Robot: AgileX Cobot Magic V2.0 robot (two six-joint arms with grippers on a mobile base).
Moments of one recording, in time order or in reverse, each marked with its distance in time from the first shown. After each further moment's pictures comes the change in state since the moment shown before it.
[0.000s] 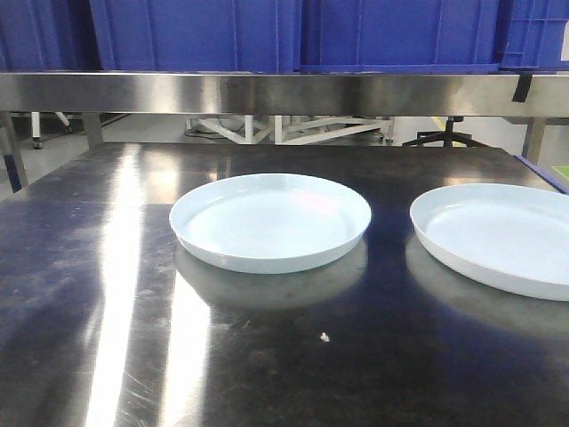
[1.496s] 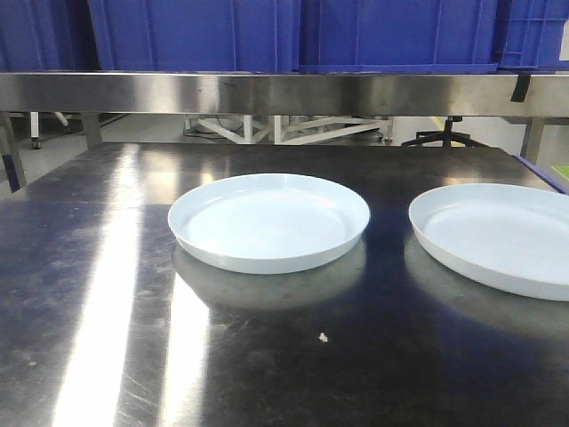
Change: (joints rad) left arm 0.034 -0.335 0.519 0.000 -0.135 -0.008; right arm 0.000 0.000 0.000 0.000 0.096 0.000
